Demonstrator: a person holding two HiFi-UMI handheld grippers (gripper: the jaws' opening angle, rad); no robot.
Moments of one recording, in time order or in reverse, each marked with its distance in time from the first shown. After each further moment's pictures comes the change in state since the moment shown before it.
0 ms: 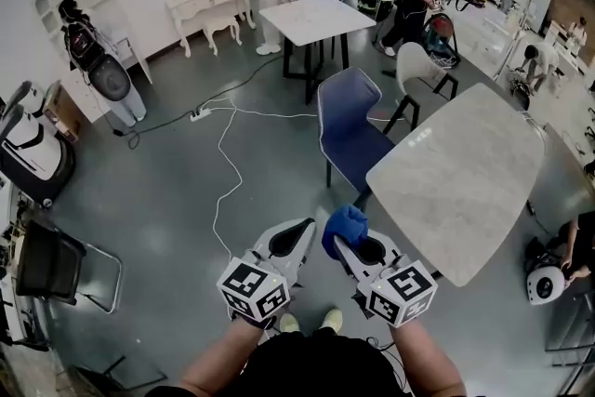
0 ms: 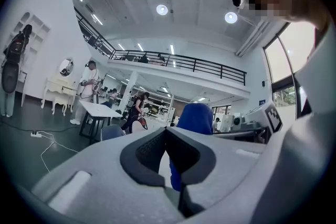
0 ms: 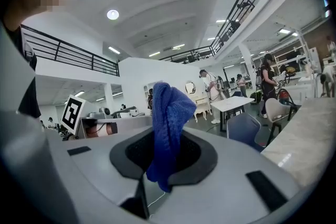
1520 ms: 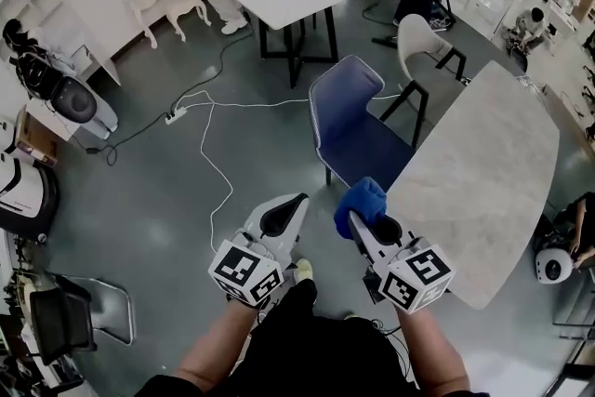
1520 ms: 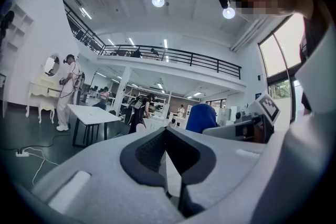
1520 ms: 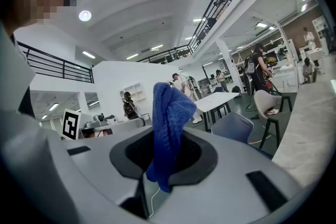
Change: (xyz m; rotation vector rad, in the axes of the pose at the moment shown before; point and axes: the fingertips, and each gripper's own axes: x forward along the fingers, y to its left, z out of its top) left arm 0.192 0.235 0.033 0.070 0.041 -0.105; right arm 0.207 -0.203 0.047 0.150 -0.023 -0.183
